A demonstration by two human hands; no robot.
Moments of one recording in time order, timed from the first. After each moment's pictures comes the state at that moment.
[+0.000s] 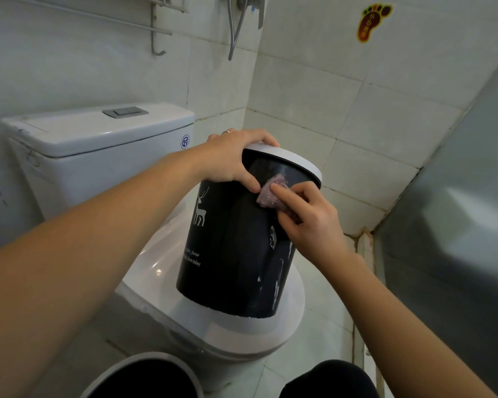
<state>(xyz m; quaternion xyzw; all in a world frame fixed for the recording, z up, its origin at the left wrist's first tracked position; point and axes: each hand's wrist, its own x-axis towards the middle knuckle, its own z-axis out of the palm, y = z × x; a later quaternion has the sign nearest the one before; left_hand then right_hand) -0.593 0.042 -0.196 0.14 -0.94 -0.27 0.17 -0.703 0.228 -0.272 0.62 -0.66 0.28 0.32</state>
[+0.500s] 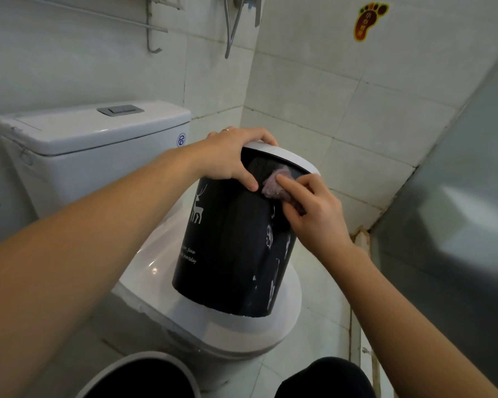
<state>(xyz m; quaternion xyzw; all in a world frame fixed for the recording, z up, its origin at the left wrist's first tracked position) -0.598 0.043 -0.194 0.14 -0.94 -0.28 0.15 -0.714 0.230 -0.267 0.59 -0.68 0.29 0.33</state>
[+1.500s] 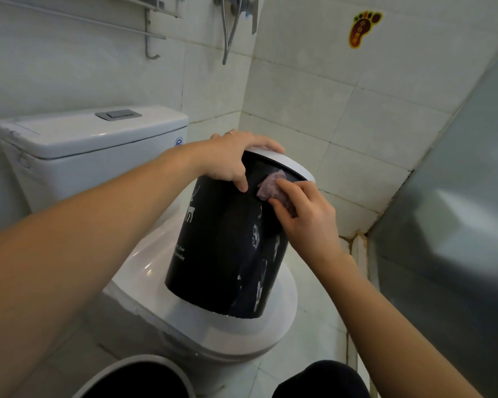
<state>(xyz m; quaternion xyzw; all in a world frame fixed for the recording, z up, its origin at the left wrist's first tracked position) -0.599 0.050 -0.185 0.13 -0.95 -0.25 0.12 -0.705 0.229 -0.271 0.54 -0.69 0.32 0.36</state>
